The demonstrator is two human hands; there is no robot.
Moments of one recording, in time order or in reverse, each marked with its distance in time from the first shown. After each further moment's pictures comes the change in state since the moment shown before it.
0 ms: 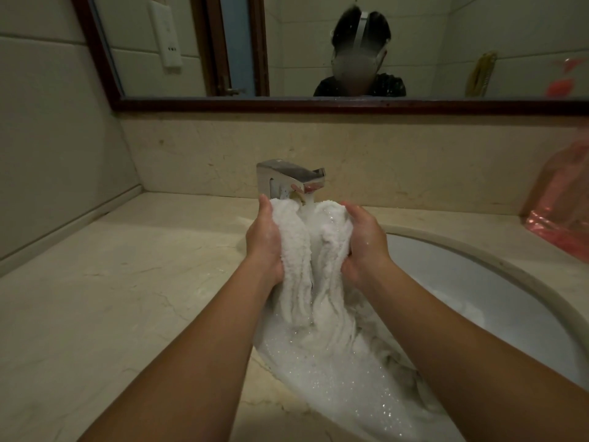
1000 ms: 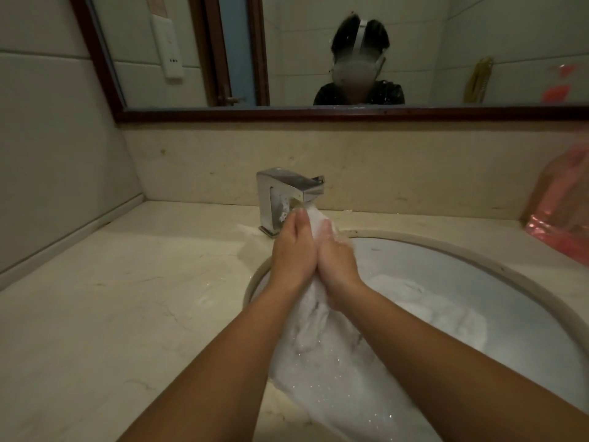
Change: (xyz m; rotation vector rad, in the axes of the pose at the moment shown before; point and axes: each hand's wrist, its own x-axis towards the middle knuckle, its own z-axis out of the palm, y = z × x) left_hand -0.033 -0.018 0.027 0.700 0.020 0.527; right_hand -0.022 0.029 0.022 -0.638 0.032 -0.174
